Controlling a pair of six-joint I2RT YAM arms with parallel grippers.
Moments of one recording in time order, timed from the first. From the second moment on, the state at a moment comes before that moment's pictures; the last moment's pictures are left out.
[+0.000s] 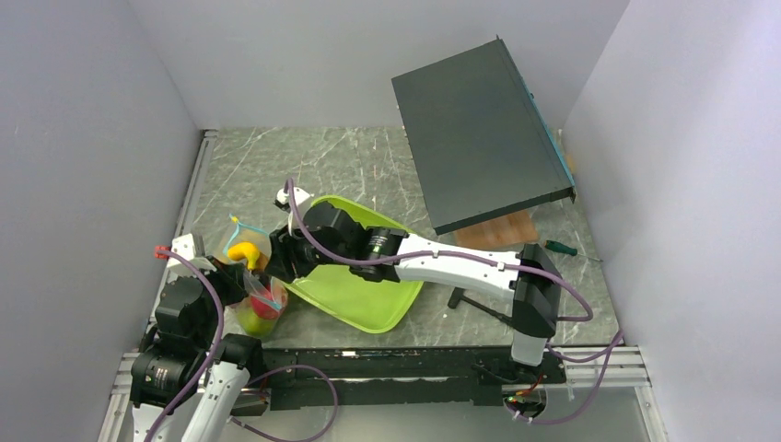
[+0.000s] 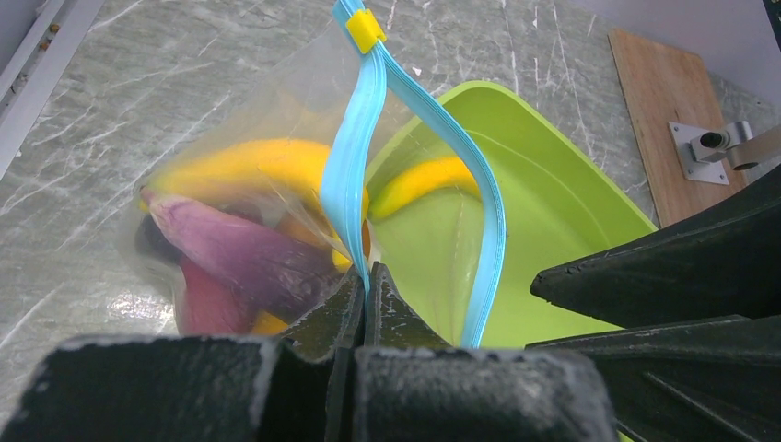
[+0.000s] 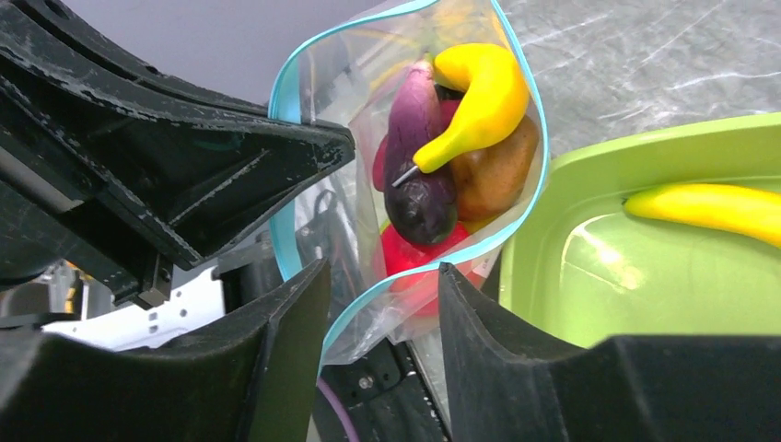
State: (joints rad) left arm -0.21 0.19 0.77 -0.89 -0.21 -0.47; right arm 1.22 1.80 1.57 -0.15 -0.09 0.50
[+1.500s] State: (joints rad) left arm -0.21 0.58 1.24 -1.11 0.16 -0.35; right arm 1.05 1.49 1.28 -0.07 -0.23 0.20
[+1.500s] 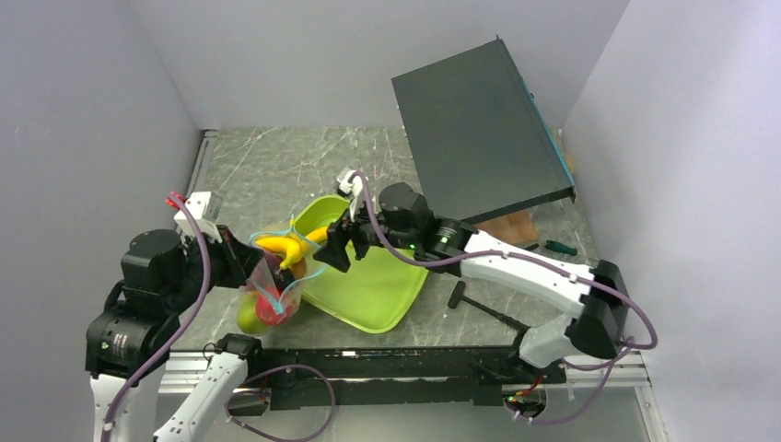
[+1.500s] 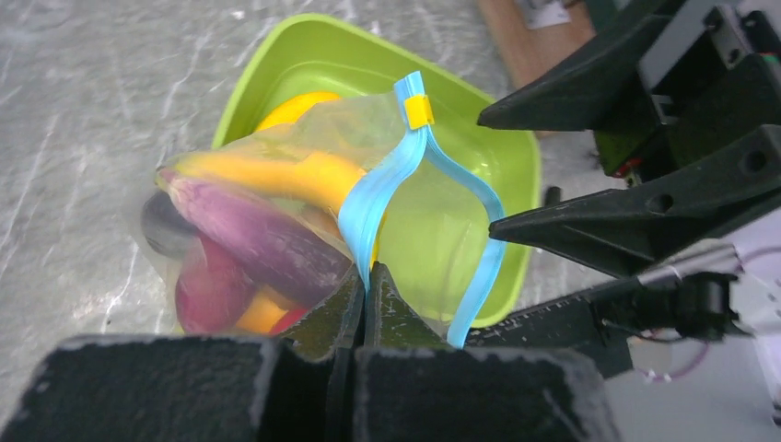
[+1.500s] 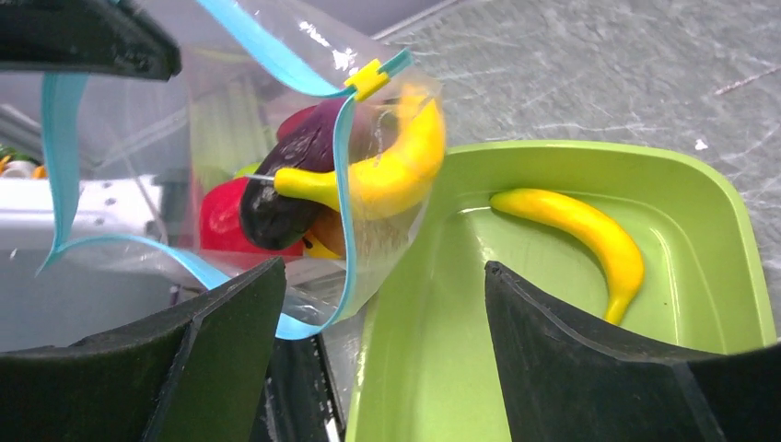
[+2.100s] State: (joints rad) left arm -0.21 0.69 1.36 -1.05 0.73 -0.17; right arm 1.03 1.06 0.89 0.16 -0.30 0.06
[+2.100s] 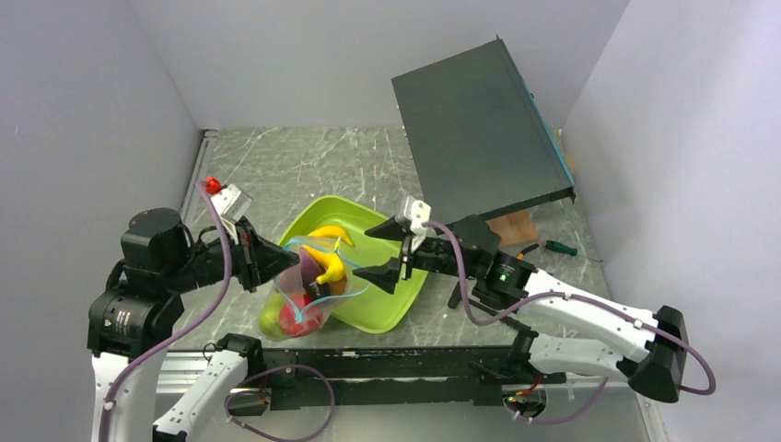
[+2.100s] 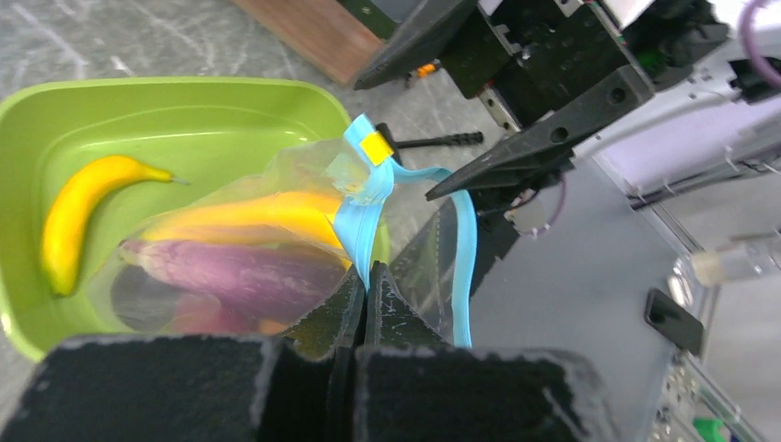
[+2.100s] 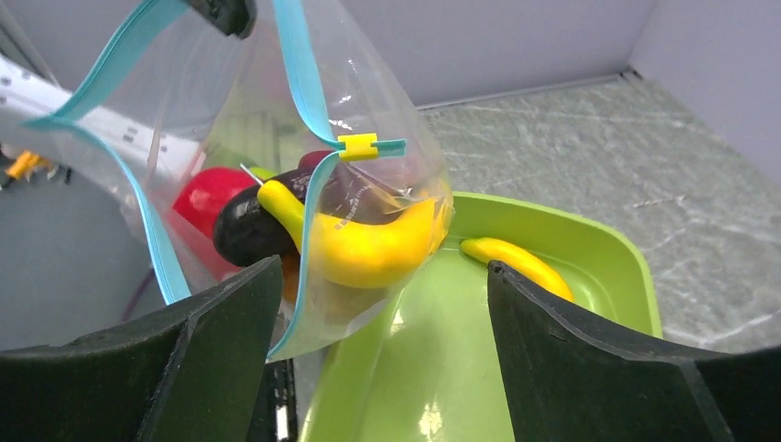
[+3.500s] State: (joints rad) left arm -0.21 0.78 1.30 -1.03 0.93 -0.04; right arm 0.85 1.16 1.05 -0.12 -0.98 -0.64
